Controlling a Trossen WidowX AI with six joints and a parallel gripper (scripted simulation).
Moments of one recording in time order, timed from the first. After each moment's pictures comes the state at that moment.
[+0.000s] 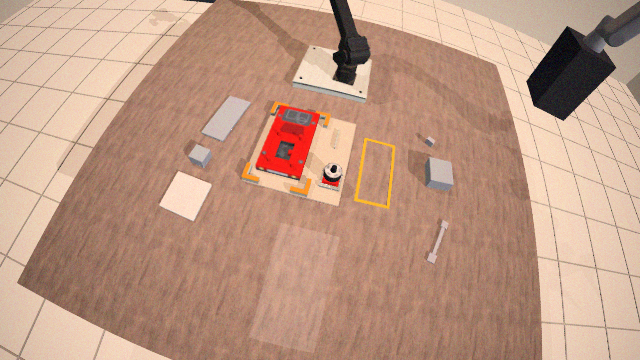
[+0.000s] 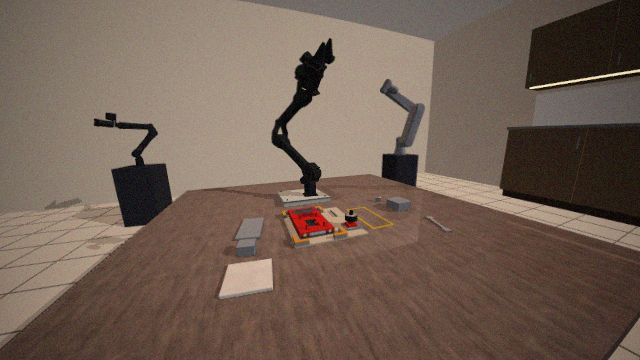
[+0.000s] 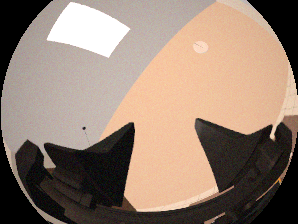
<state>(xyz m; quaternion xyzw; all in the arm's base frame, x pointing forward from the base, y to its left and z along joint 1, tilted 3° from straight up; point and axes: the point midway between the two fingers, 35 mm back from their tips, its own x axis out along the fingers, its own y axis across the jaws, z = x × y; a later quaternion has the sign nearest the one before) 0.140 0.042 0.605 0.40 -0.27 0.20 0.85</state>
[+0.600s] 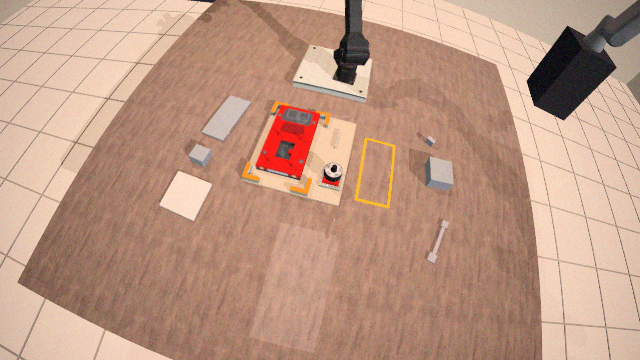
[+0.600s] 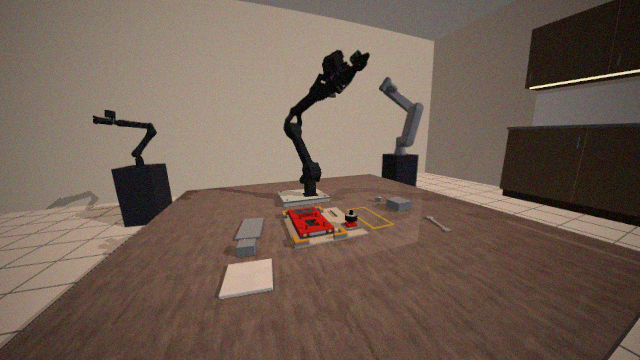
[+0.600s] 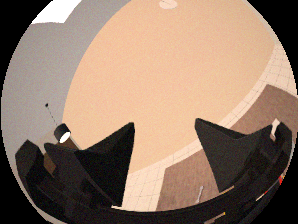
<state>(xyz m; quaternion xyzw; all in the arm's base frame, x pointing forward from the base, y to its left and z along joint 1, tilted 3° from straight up) 0.277 0.110 0.505 0.37 -0.03 0.13 0.92</state>
